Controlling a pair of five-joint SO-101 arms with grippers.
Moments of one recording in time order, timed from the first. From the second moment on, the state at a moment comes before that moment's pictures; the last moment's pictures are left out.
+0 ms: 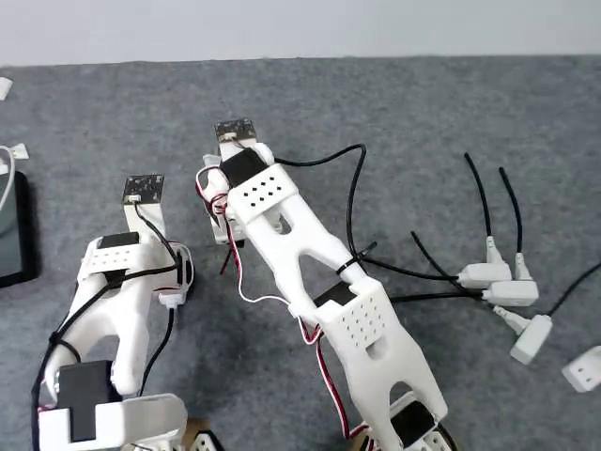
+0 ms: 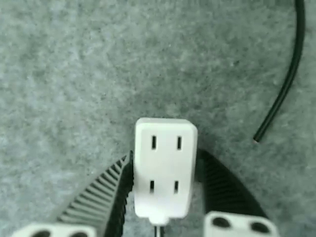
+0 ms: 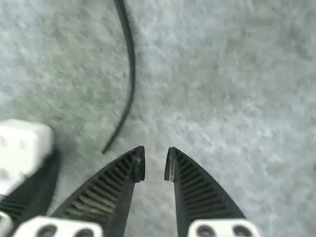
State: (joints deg) left arm -12.0 -5.8 46.5 53.9 1.2; right arm -39.1 49.8 -53.5 94.6 -25.5
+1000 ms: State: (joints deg) left arm -18.3 -5.8 46.5 53.9 0.4; right arm -41.4 58.6 -53.5 85.3 -25.1
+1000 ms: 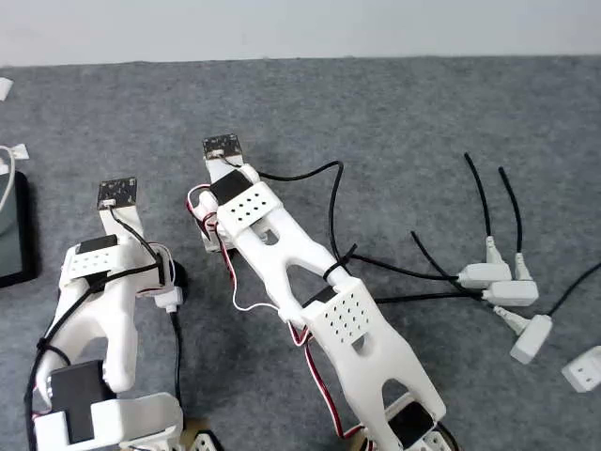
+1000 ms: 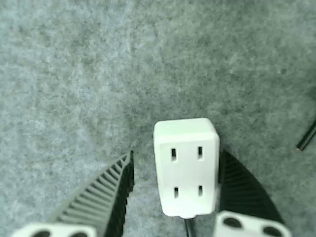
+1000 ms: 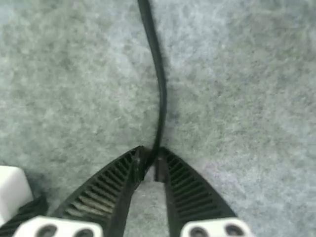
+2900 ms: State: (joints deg) left arm 17.1 -5.8 46.5 50.9 20.3; right arm -11.9 -29.6 8.3 100.3 8.4
